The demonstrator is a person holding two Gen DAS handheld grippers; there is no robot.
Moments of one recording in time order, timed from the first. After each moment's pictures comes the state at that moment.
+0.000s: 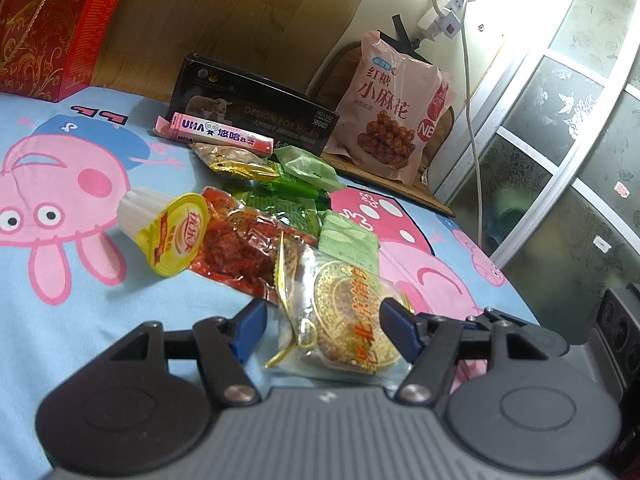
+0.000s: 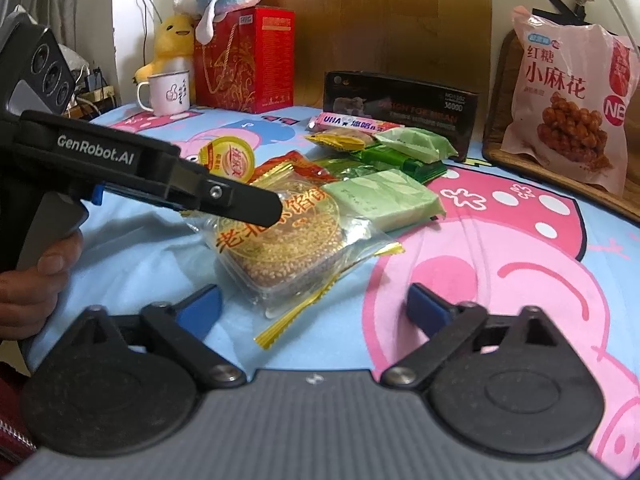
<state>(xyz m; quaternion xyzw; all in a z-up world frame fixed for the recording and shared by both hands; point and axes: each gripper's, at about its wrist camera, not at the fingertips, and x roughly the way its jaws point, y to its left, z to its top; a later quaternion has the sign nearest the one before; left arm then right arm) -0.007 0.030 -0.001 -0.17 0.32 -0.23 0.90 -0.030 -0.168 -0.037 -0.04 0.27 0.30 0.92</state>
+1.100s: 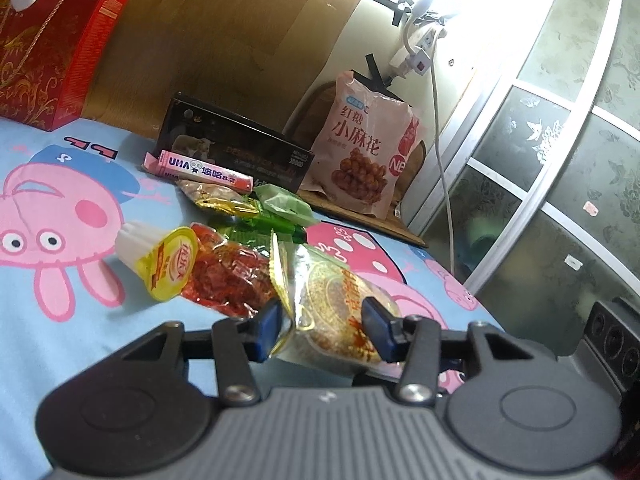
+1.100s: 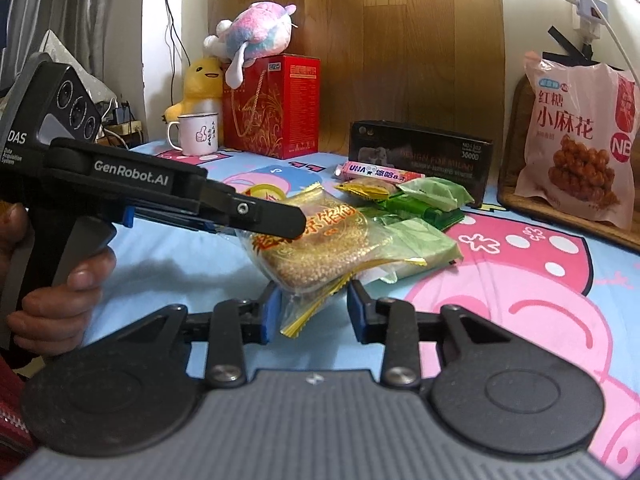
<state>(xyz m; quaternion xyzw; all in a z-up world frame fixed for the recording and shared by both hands) -0.025 0.041 0.007 -0.19 0.26 -0.26 0.91 -0.049 -0.167 -0.024 -0.02 0.20 0.33 0.92</state>
